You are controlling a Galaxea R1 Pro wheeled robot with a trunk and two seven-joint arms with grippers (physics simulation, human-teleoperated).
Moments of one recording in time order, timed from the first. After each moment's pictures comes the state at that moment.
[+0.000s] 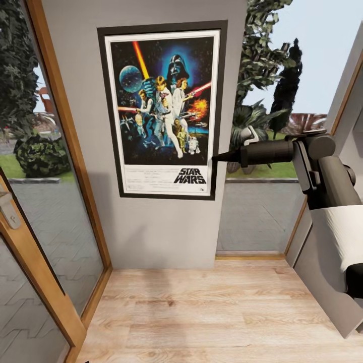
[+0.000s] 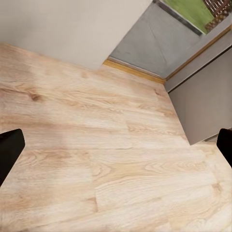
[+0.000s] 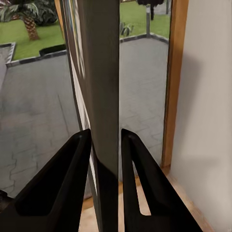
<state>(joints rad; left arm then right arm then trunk) -0.30 0.29 -0.32 -0.02 0.91 -0.44 -1.10 -1.29 -0.24 0.15 -1.21 -0.08 0.99 1.35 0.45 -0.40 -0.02</state>
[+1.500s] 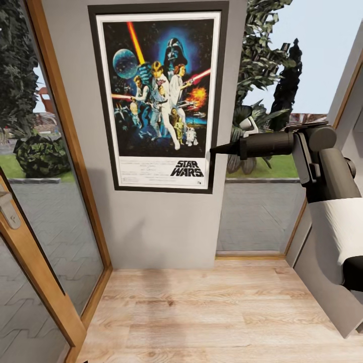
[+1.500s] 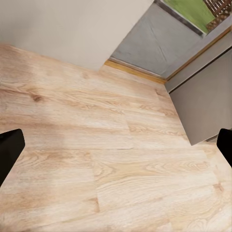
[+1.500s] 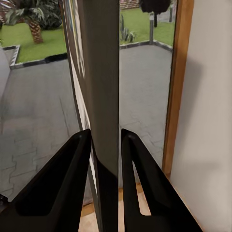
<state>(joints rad) -0.30 0.29 -0.32 -0.03 0.91 -0.44 -1.10 -1.33 -0.22 0.14 -1.20 -0.09 0.99 1.35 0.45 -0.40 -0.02</state>
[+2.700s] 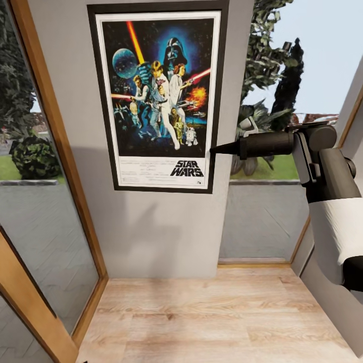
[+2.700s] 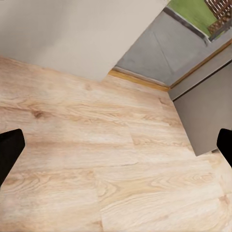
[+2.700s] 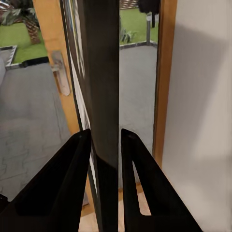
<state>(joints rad) -0.30 0.29 -0.32 -0.03 0.91 -0.44 -1.10 -1.33 -0.22 0.14 -1.20 -0.09 0.99 1.35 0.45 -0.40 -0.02</state>
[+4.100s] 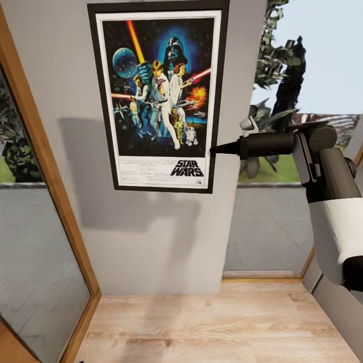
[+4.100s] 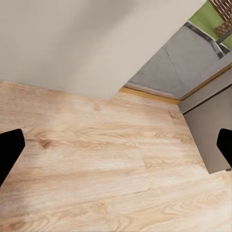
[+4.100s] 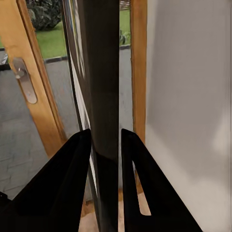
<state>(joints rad) -0.30 0.31 -0.32 -0.03 0.91 -0.44 -1.10 -1.33 -0.22 0.14 -1.20 -0.09 0.99 1.35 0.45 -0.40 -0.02</state>
